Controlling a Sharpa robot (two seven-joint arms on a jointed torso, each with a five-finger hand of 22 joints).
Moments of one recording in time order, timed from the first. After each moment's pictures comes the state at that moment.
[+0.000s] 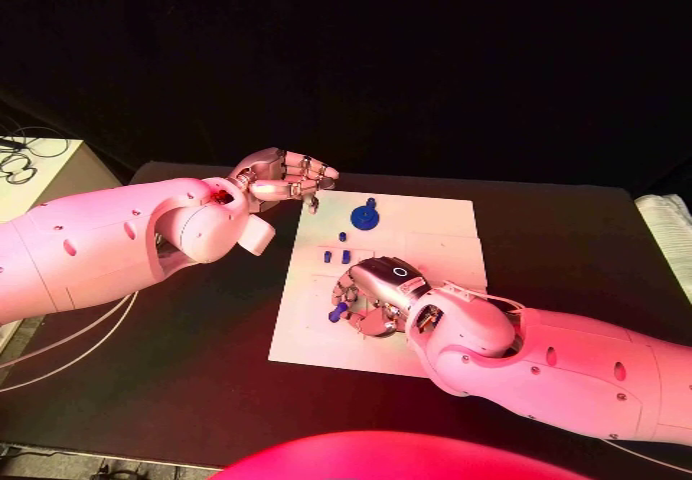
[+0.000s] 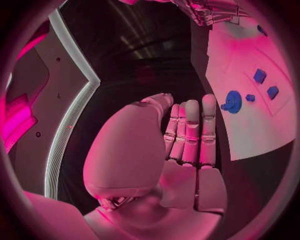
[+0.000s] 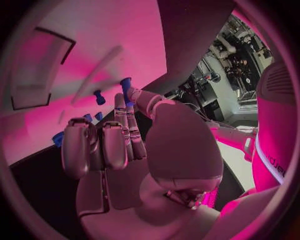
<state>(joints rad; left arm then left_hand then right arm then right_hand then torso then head) 1.24 -0.94 -0.02 1.52 -0.22 -0.13 0.20 1.55 -0.22 0.45 0.26 0.28 0.86 0.19 0.30 0.37 0.80 0.13 0.74 0.18 0.95 0.05 1.26 0.40 0.17 0.91 0.15 0.97 0.81 1.08 -0.57 -0.16 1.69 -1.67 -0.42 -0.30 1.34 -0.21 0.63 0.02 0.06 1.11 0.12 0.18 0.38 1.25 0.05 0.17 0.08 1.46 -0.02 1.38 1.19 0.05 1.47 0.08 1.33 1.31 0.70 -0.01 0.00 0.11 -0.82</state>
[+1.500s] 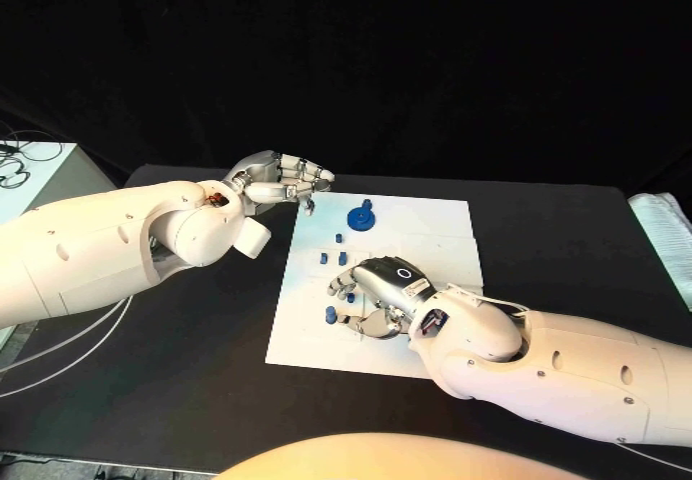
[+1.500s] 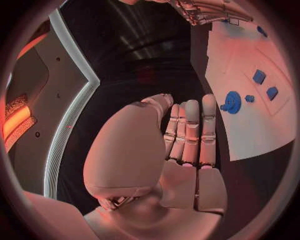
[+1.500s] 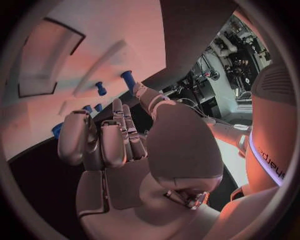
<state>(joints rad) 1.24 -0.94 -0.02 1.52 -0.22 -0.13 0.19 1.54 -0.22 0.45 0.26 0.28 0.86 0.19 0.31 0.37 0.80 0.13 0.74 0.18 0.95 0.05 1.26 0.41 0.17 0.91 0.15 0.97 0.81 1.09 -0.63 -0.17 1.72 -1.67 -0.50 -0.25 1.30 -0.24 0.45 0.05 0.06 0.96 0.13 0.10 0.35 1.09 0.08 0.15 0.08 1.47 0.00 1.35 1.11 0.07 1.46 0.10 1.15 1.31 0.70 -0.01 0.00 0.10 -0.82</state>
